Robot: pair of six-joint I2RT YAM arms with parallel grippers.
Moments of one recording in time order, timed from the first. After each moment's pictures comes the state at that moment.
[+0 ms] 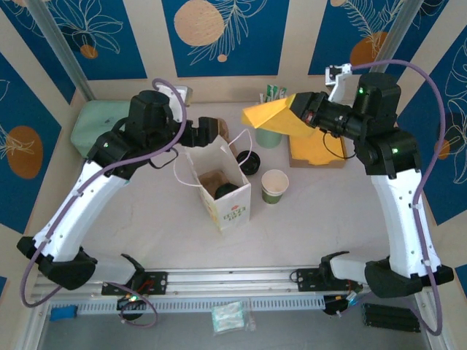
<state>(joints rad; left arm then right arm) -0.64 1.33 1.74 -0.86 -0.05 -0.34 0.30 1.24 1.83 -0.84 -0.54 0.73</state>
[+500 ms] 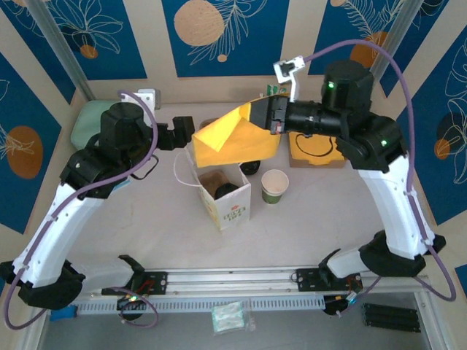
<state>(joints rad) -0.63 1.17 1.66 -0.87 -0.25 -0.37 0.64 1.43 2.16 -0.95 -0.57 0.63</state>
